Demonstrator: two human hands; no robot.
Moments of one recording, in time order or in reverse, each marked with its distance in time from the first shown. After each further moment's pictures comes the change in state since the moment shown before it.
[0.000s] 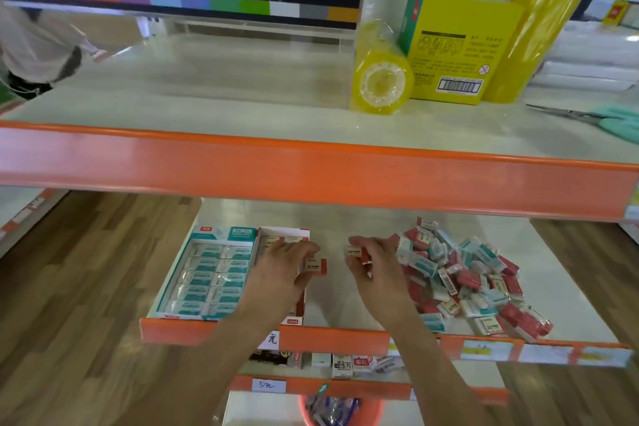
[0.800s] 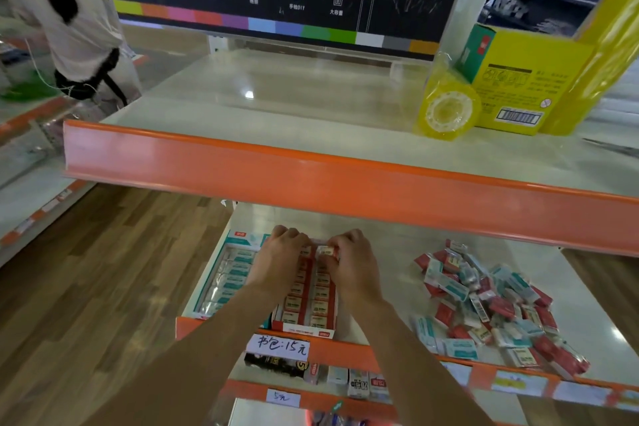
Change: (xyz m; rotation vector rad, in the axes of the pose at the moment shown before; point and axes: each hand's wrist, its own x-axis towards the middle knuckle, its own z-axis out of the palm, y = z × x) left_hand 0.029 -0.063 -0.013 0.223 -0.036 -0.112; right_hand 0.049 -0.053 0.079 -0.287 -0.069 -0.046
